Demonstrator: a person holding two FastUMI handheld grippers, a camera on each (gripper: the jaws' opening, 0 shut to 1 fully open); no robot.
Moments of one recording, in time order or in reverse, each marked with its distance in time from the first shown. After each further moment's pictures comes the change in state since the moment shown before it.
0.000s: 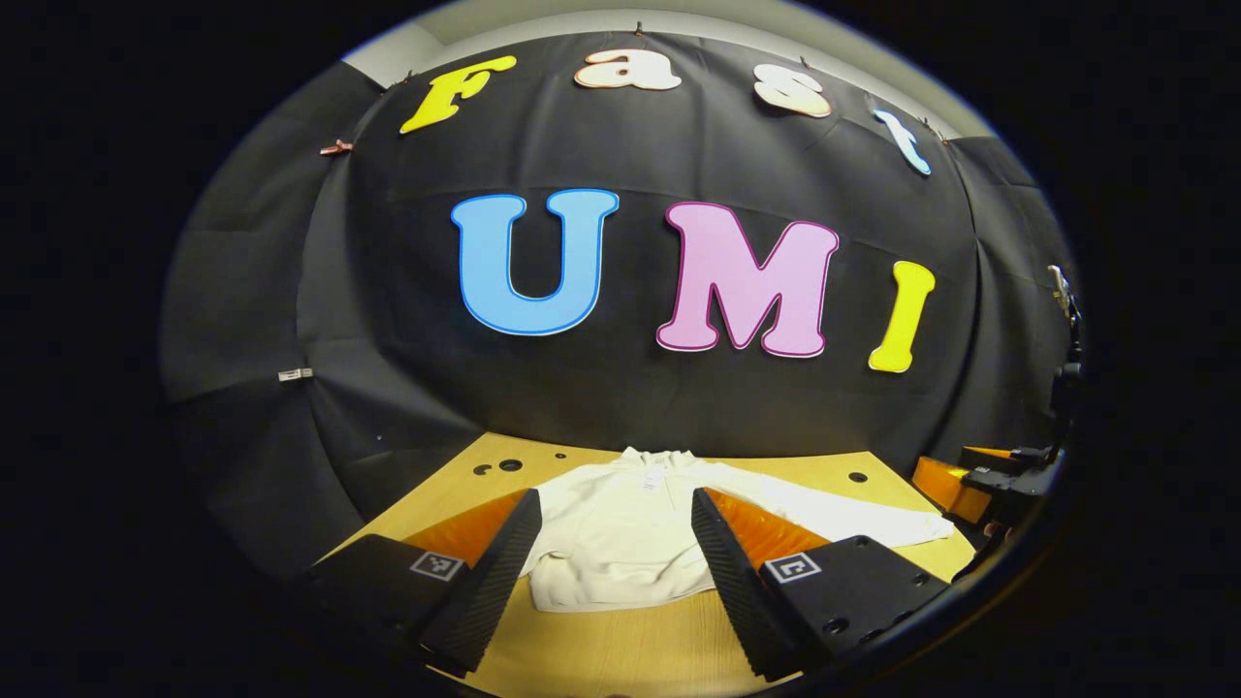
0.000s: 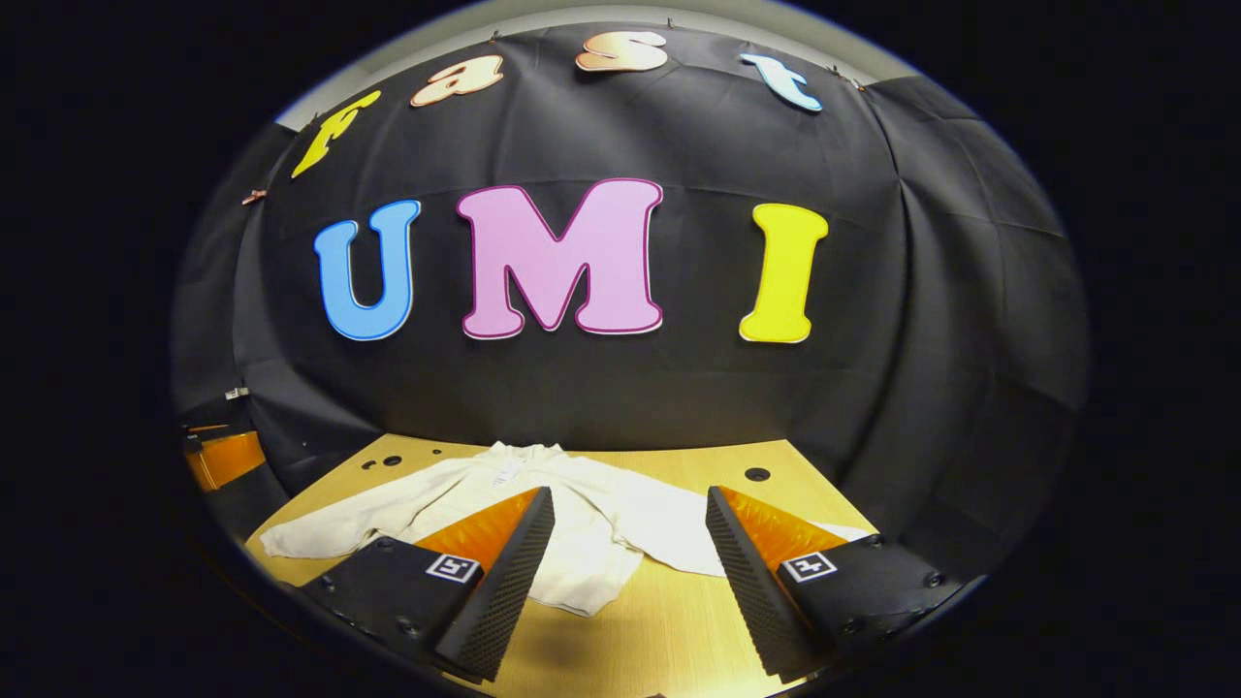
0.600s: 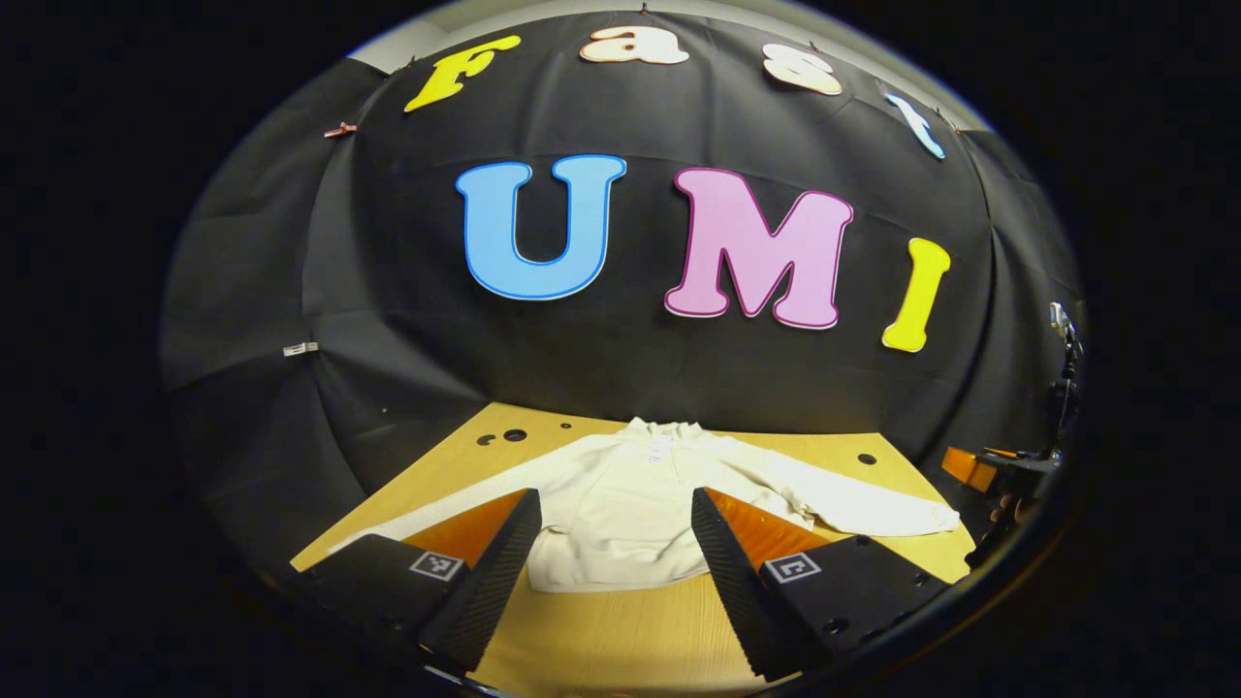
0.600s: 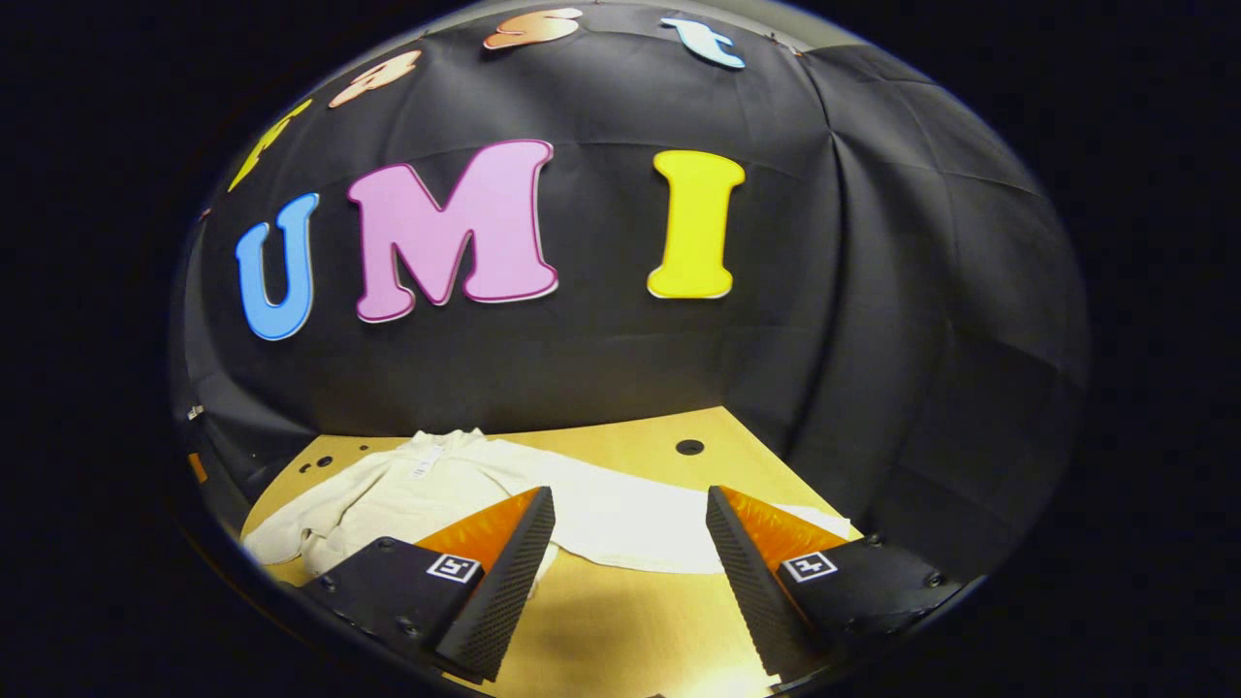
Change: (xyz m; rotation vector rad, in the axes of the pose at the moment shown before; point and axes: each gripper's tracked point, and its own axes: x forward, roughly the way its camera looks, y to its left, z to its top) left arm 0.010 0.002 -0.031 -0.010 0.105 0.058; right arm 0.046 -0.119 -0.044 0.083 0.099 -0.197
